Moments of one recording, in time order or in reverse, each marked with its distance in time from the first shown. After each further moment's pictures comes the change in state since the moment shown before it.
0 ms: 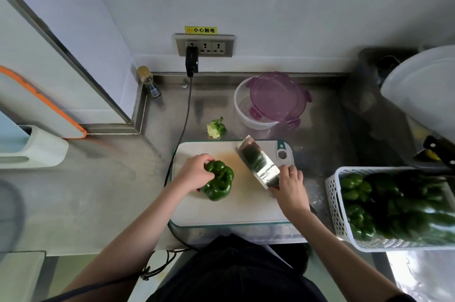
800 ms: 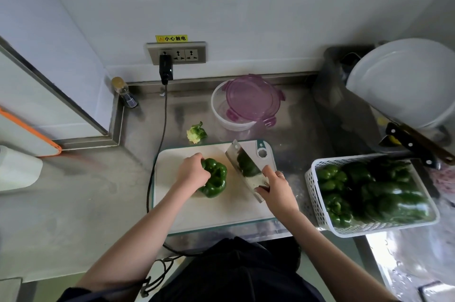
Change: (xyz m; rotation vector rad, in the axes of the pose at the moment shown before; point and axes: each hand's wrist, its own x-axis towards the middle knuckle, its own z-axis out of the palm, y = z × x) left_hand 0.017 0.029 0.032 0.176 0.179 -0.001; right_hand -0.026 0.007 -0.019 0.353 -0.015 0.033
